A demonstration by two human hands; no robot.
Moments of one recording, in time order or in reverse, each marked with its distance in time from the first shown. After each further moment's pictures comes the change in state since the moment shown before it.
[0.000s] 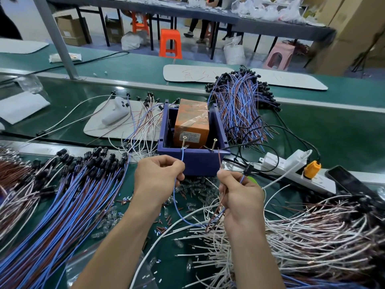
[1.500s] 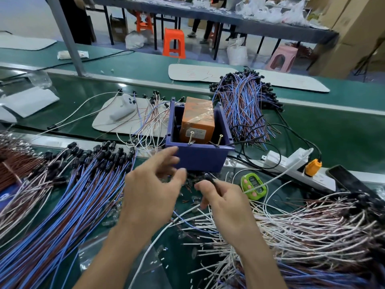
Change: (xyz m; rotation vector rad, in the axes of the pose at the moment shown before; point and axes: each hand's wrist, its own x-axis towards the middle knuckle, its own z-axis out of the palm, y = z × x) left_hand -0.043 -0.011 -0.036 0.338 0.124 0.462; right_hand -0.044 0.000 -0.010 -0.965 -0.380 -0.315
